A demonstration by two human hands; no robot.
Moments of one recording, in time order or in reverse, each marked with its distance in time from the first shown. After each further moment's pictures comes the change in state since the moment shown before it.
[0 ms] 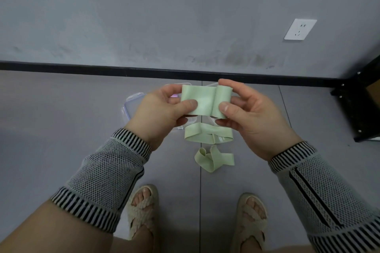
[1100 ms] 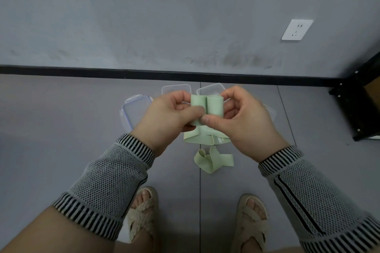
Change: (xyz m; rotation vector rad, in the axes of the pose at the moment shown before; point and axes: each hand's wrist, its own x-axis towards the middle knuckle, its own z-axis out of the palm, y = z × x) left_hand -0.007 0.000 0.015 0.039 -0.098 0.040; right_hand 0.003 0.005 0.010 -0.503 0.188 -0.052
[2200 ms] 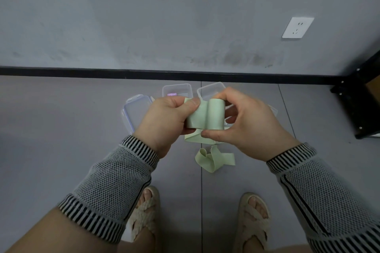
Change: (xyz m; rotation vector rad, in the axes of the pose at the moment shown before) left_hand -0.001 -0.001 0.004 -0.015 0.102 -0.092; right_hand -0.005 -0.010 -0.013 -0.346 -0.132 -0.212
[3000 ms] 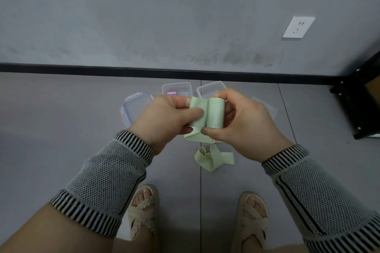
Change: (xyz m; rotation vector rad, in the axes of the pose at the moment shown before) left_hand -0.002 0.005 -0.006 0.143 -0.073 -0.006; right_hand 0.000 0.006 0.013 0.036 0.047 0.090
